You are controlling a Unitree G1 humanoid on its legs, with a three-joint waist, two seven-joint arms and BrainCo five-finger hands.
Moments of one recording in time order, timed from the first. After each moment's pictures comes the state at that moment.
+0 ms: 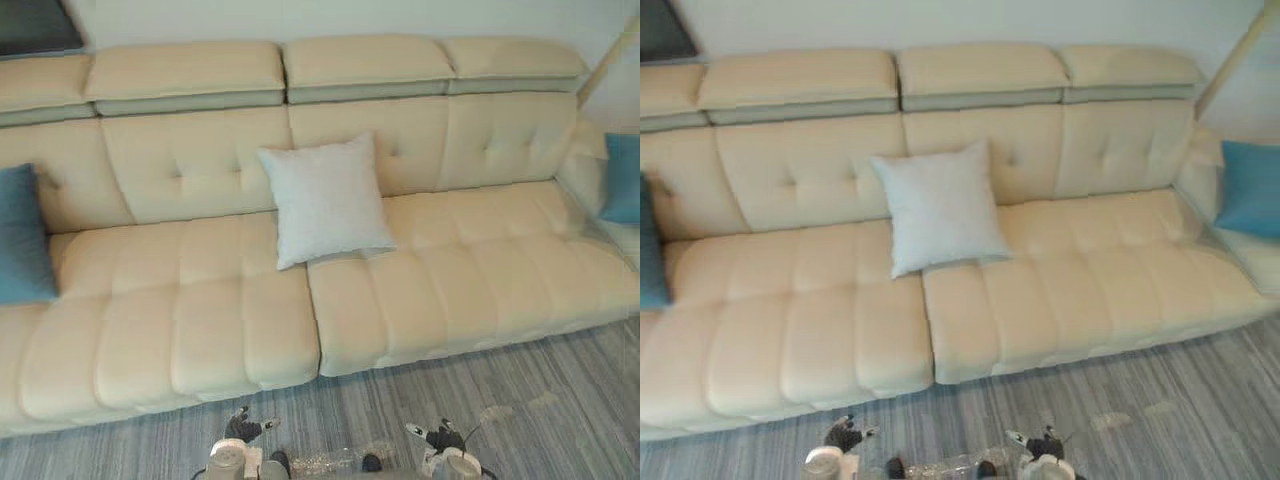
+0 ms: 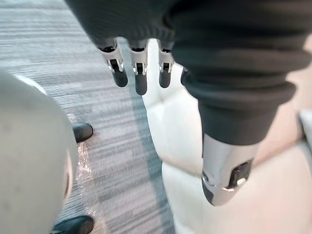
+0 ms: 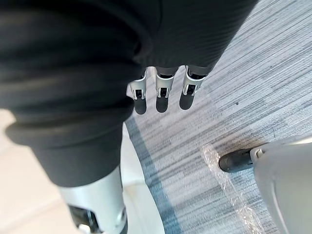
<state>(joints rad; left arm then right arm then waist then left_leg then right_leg) -0.02 0.07 0.05 1.07 0.08 -0.09 0.12 -0.03 -0.02 -0.28 1.05 0.00 -0.07 -0.17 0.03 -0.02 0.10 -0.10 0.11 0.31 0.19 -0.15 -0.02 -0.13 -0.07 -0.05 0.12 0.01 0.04</state>
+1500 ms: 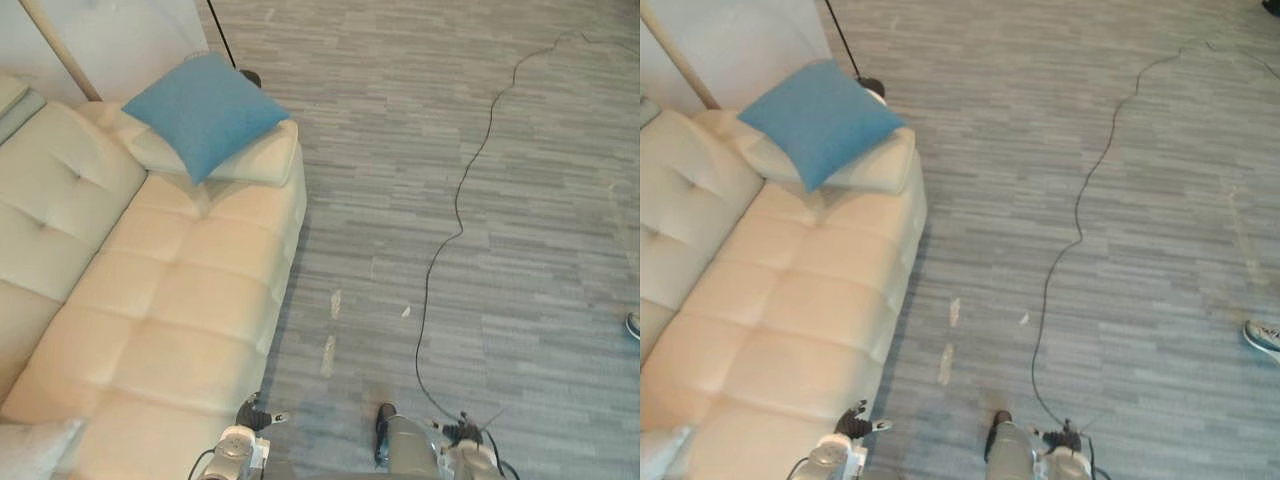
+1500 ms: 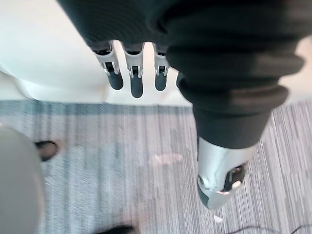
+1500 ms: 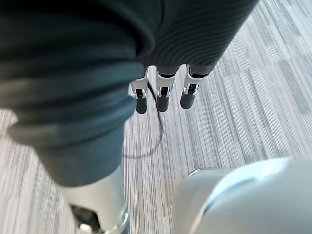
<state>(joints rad) -0.02 0.07 -0.10 1.04 0.08 -0.08 0.13 0.02 -0.10 -0.32 1.05 0.00 -0.05 -0.21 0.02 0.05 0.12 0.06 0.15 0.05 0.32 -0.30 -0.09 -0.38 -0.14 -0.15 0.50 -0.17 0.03</state>
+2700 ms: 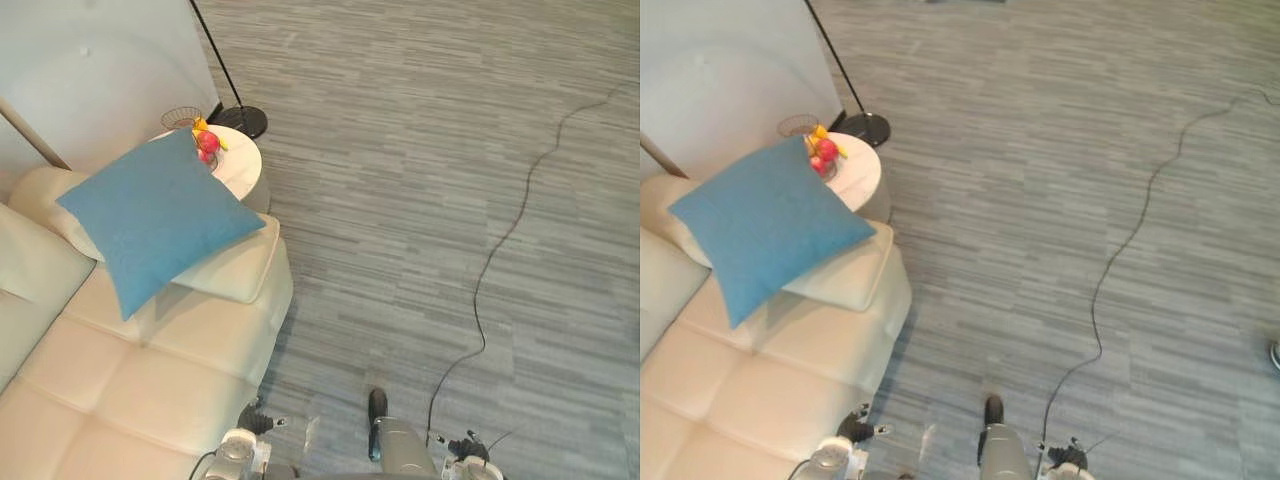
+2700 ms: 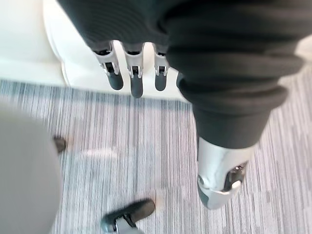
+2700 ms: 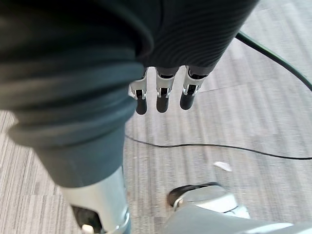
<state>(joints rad) -0.01 0.03 -0.14 1.05 0.09 -0.08 0.12 0.04 -0.09 -0.36 1.05 0.04 -0.05 -0.19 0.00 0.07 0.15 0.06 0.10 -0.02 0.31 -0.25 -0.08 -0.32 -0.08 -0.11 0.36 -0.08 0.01</state>
